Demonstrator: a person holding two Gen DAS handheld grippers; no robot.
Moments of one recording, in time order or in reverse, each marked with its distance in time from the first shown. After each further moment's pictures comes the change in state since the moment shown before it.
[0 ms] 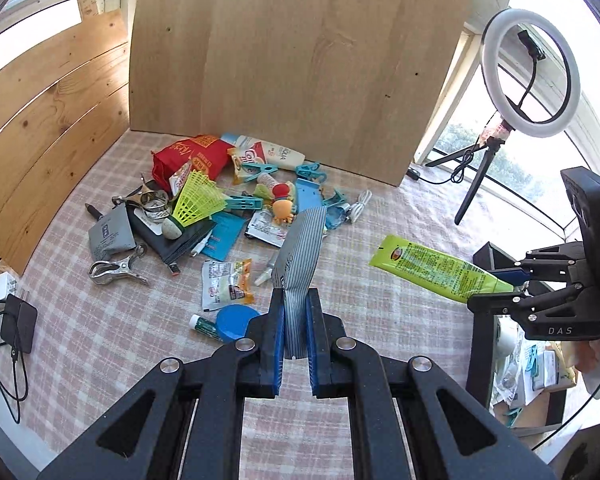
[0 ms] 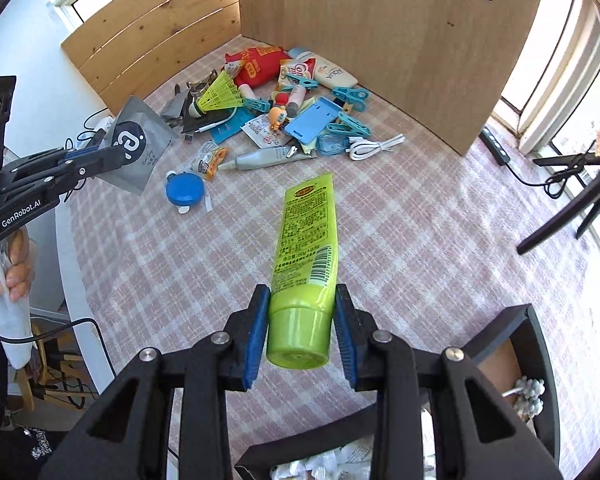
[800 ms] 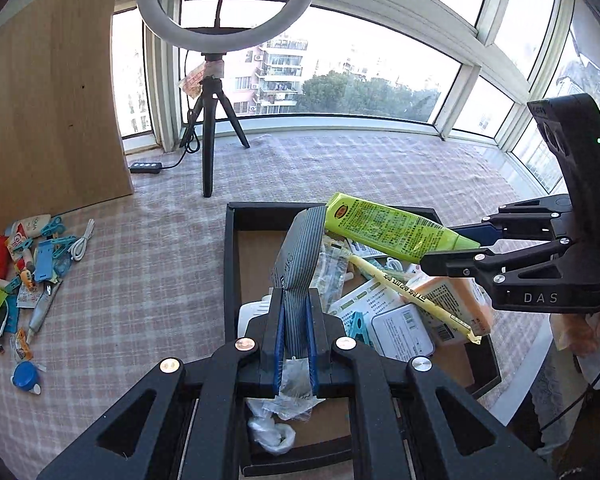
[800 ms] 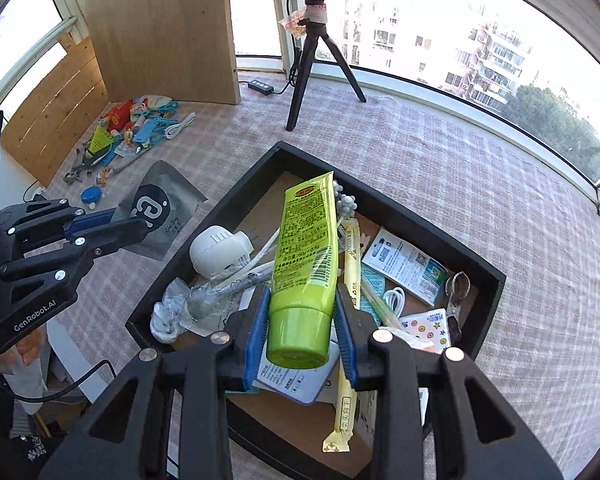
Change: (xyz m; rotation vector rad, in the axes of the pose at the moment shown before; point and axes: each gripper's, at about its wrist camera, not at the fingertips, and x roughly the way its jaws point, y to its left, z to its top) left arm 0.009 -0.302 -0.043 0.440 0.067 -0.303; right arm -0.142 -0.127 -0.211 0.406 -0.111 -0.231
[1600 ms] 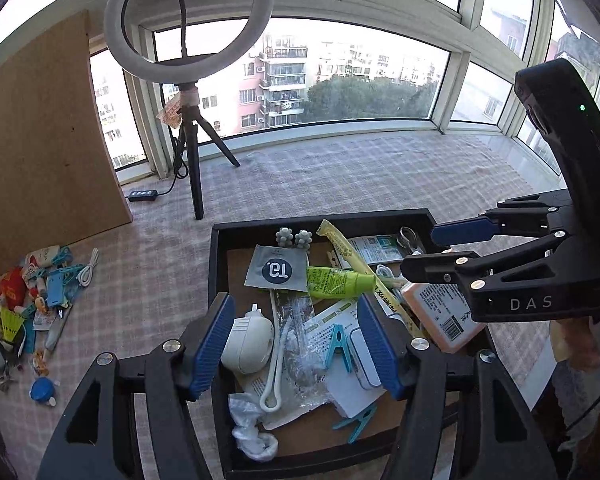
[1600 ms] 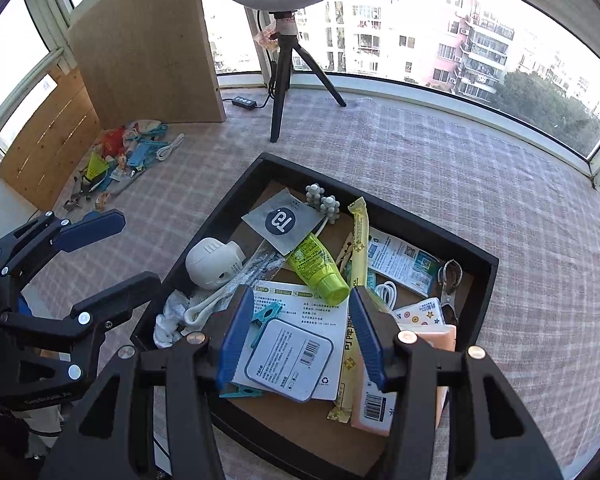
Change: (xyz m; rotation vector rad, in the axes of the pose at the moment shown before) left arm -0.011 -0.025 0.002 0.035 -0.033 0.108; right arm -0.005 -0.006 0.002 0.058 -0.044 0.024
